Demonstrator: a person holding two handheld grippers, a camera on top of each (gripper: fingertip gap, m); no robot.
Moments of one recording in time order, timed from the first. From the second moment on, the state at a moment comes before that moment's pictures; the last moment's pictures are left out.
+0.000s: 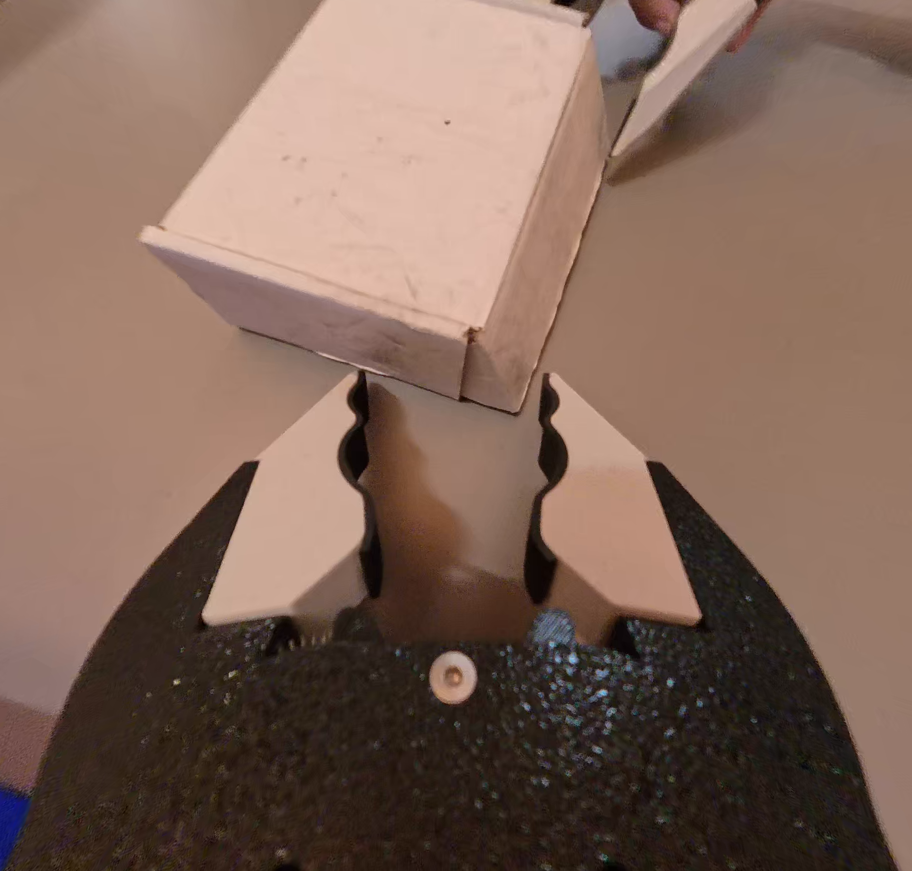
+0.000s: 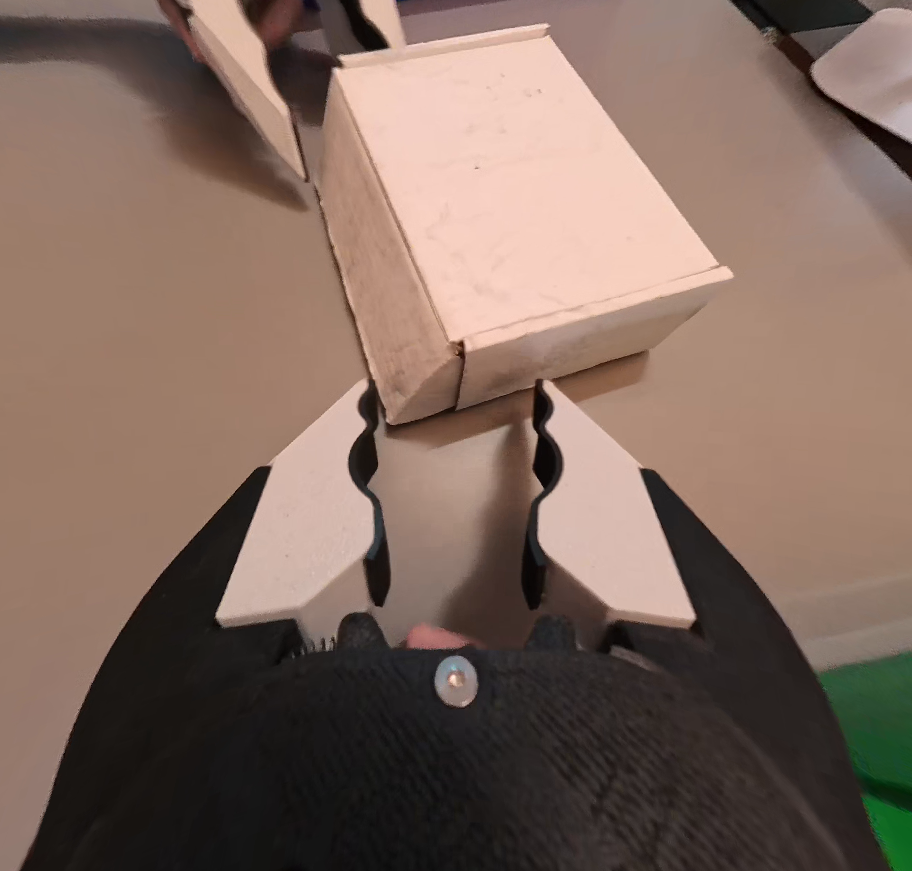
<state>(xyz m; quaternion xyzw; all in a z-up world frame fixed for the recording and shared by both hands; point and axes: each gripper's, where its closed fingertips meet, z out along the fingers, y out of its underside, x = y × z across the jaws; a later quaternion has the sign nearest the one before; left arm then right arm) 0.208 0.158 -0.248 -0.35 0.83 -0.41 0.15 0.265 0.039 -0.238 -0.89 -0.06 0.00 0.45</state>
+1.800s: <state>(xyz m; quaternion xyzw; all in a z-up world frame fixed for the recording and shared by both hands) 0.250 0.171 -0.253 -0.34 0.85 -0.35 0.20 0.290 0.057 -0.249 -0.92 -0.05 -0.08 0.38</state>
